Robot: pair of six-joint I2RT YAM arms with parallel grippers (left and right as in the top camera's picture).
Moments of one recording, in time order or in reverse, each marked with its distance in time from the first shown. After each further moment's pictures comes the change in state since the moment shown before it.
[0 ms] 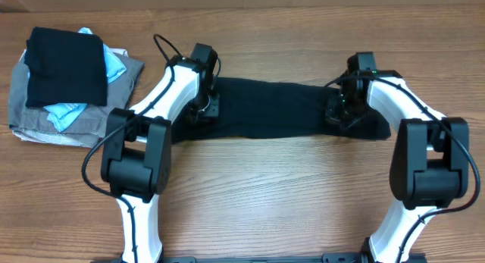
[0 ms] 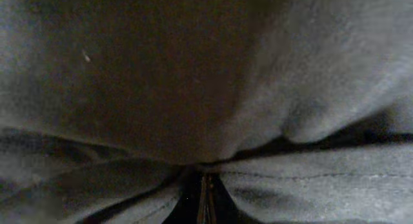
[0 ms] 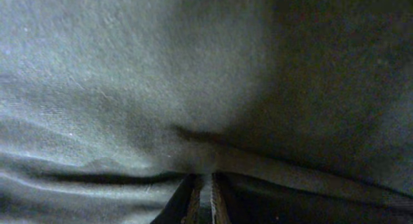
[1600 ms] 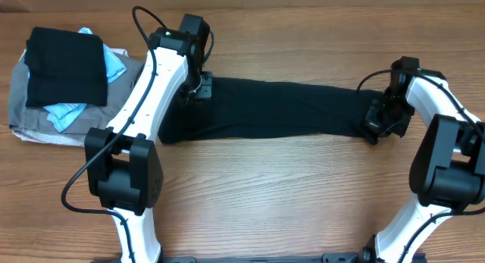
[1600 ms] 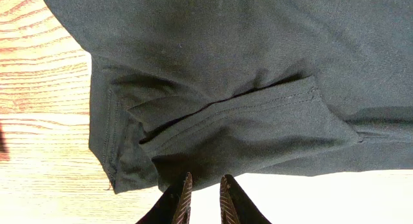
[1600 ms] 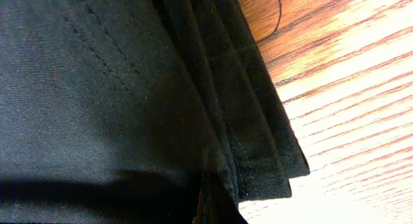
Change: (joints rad) left arm 0.010 -0.120 0.205 -0.244 -0.024 -0.013; right arm -0.241 0.009 0.029 -0.182 0.232 0.023
